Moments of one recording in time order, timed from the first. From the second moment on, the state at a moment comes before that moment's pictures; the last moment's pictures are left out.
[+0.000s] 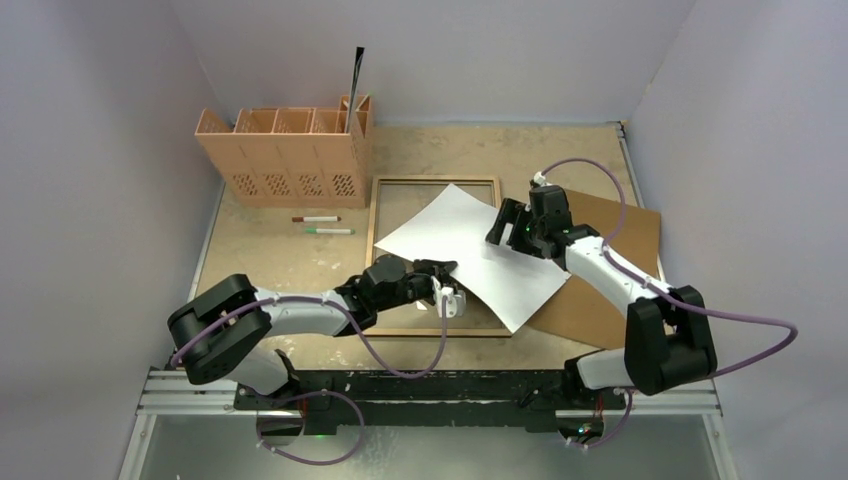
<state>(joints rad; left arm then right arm) -0.98 1.47 0.55 0.73 0.17 0.85 0.29 1.37 0.83 -0.28 -0.09 0.56</state>
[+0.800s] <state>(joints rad) -1.00 1.36 0.43 0.61 0.16 0.76 0.23 1.53 0.81 -0.18 -0.01 0.55</state>
